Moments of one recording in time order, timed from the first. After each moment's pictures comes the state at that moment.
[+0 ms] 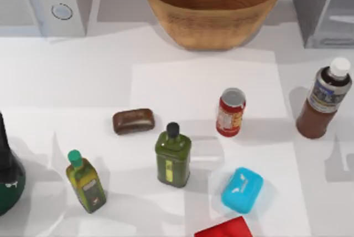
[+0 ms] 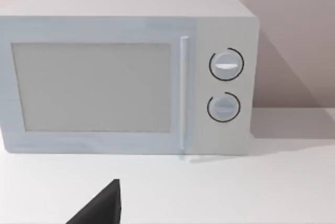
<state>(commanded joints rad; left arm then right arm) 0.00 0.00 0.00 0.00 0.00 0.00 0.00 0.00 0.00 0.00 0.00 0.00</state>
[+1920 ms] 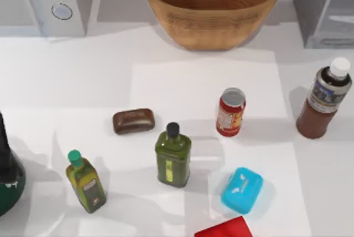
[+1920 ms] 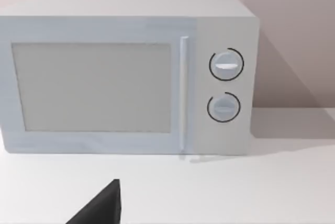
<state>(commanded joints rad) 0.00 0.00 0.00 0.00 0.00 0.00 0.03 -0.23 0.66 -1.46 0.00 -0.01</state>
